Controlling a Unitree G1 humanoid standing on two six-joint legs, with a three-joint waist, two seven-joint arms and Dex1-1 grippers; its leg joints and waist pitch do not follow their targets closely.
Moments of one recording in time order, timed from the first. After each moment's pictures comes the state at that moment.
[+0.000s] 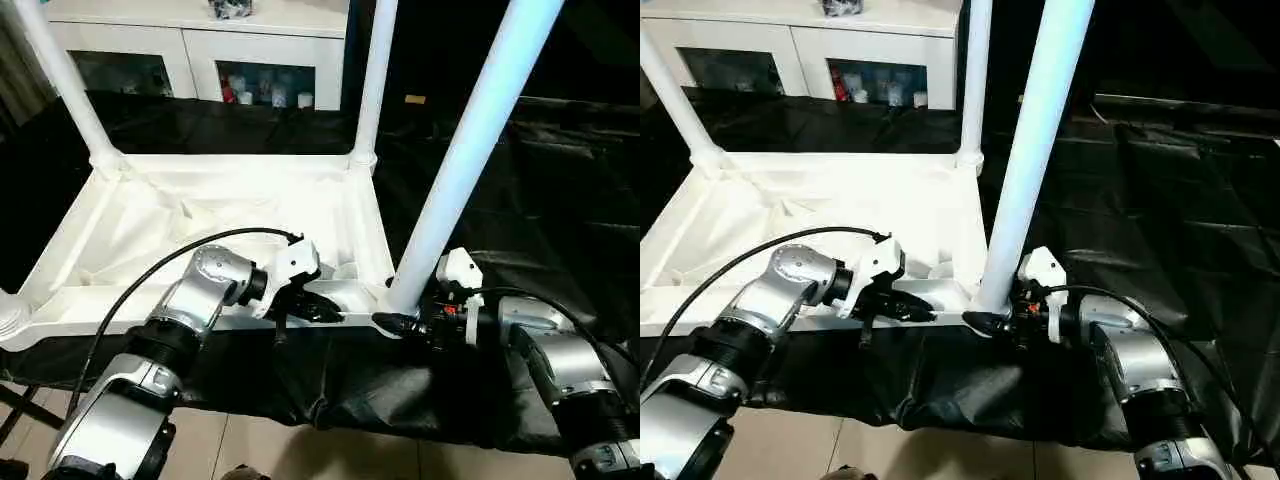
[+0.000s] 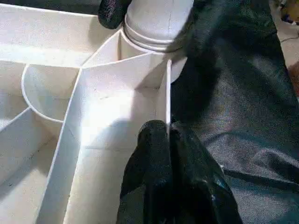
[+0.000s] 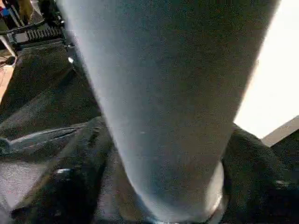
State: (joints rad) left arm -0.67 0.29 -0.29 0.68 0.04 0.11 -1.34; right arm -0.37 -0.40 0.11 0.45 0.18 0.14 1.15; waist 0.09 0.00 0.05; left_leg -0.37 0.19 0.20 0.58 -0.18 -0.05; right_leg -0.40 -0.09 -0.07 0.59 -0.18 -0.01
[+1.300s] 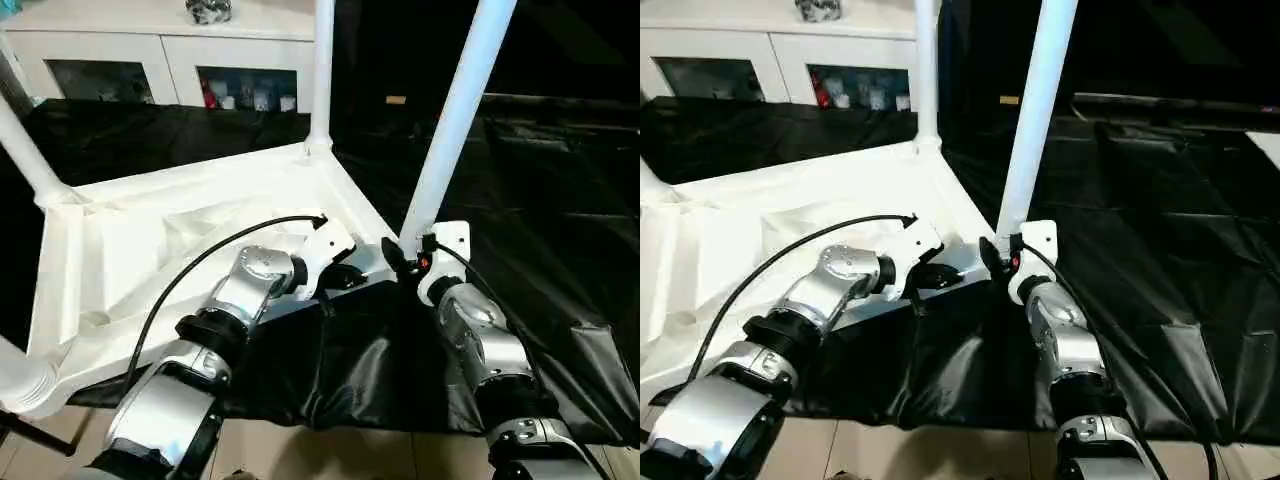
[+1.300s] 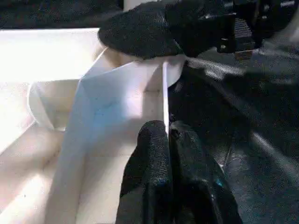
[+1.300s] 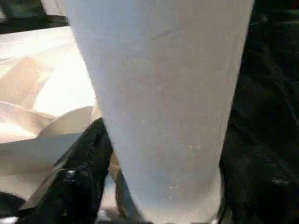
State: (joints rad) left arm -0.77 0.11 -0.25 0.87 0.11 0.06 -0.93; right arm -0.46 -0.05 -0.10 0.61 0.12 0.06 0.38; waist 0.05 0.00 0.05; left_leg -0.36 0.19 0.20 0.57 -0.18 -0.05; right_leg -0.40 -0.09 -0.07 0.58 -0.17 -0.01
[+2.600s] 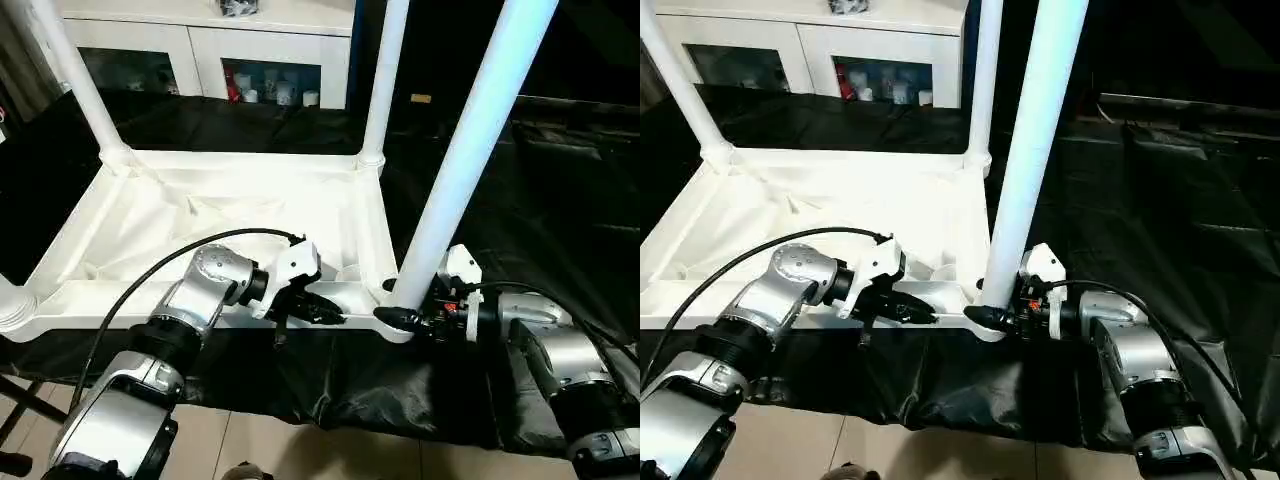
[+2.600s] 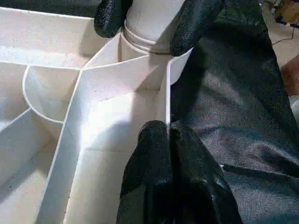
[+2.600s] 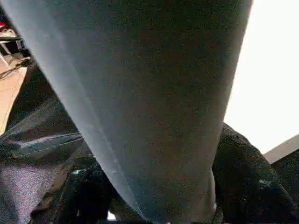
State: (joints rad) left arm -0.69 0.26 -0.29 0.75 0.04 0.04 -1.34; right arm -0.39 -0.40 0.10 0.50 0.20 0.12 1.19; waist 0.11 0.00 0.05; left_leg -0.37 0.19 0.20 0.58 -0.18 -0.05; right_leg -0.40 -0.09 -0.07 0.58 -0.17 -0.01
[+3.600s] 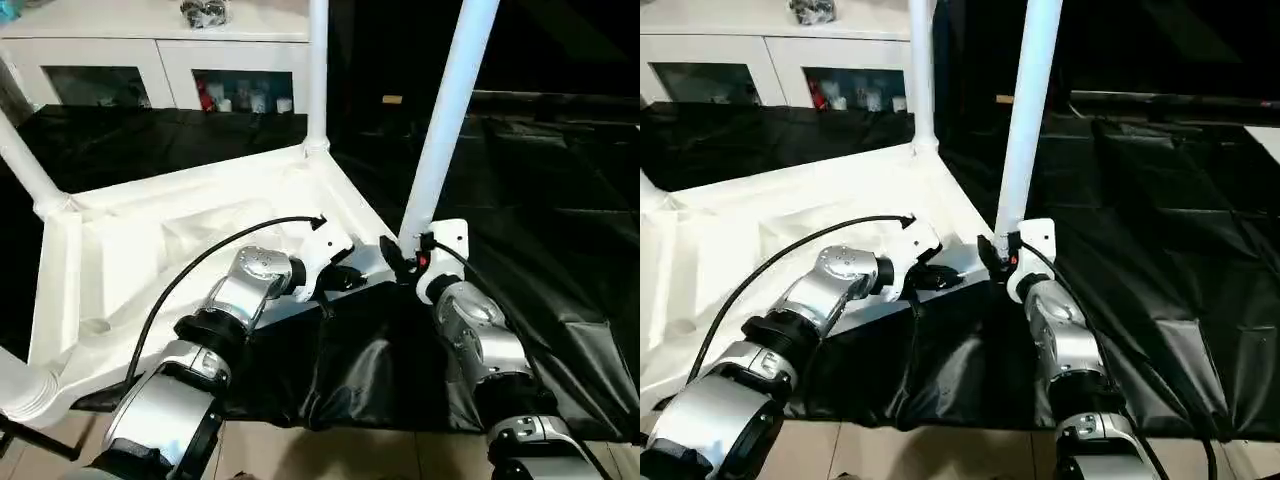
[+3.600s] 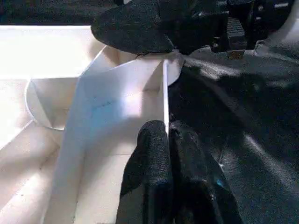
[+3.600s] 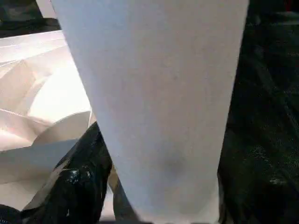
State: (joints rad) left arm -0.77 0.09 -0.23 0.88 0.10 0.11 -0.93; right arm -0.48 -0.06 -0.10 0.64 0.12 0.05 0.34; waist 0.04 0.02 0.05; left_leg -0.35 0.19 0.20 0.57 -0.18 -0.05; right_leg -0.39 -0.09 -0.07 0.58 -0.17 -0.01
